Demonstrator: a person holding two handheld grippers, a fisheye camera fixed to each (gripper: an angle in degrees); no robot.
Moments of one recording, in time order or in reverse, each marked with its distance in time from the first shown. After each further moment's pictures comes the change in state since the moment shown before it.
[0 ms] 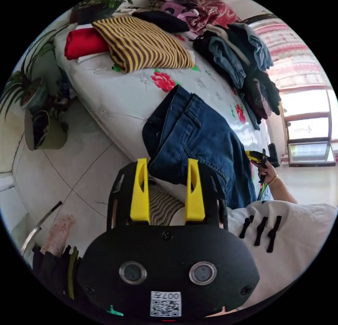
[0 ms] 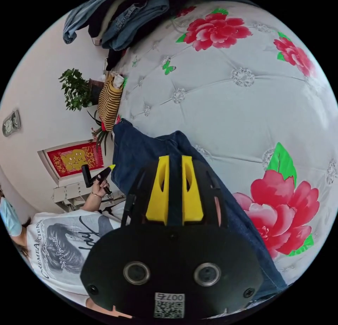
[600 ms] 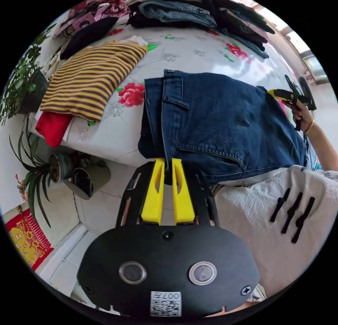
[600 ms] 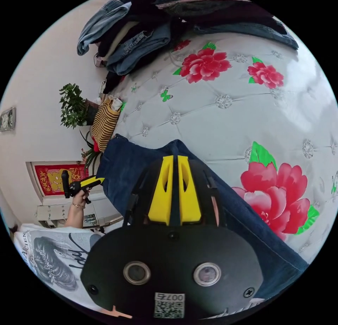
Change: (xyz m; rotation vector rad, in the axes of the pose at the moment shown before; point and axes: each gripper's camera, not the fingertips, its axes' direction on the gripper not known) left arm 0.133 -0.036 -0.003 -0.152 -0.412 0.517; right arm -0.010 0.058 -0.015 0.279 0.119 0.025
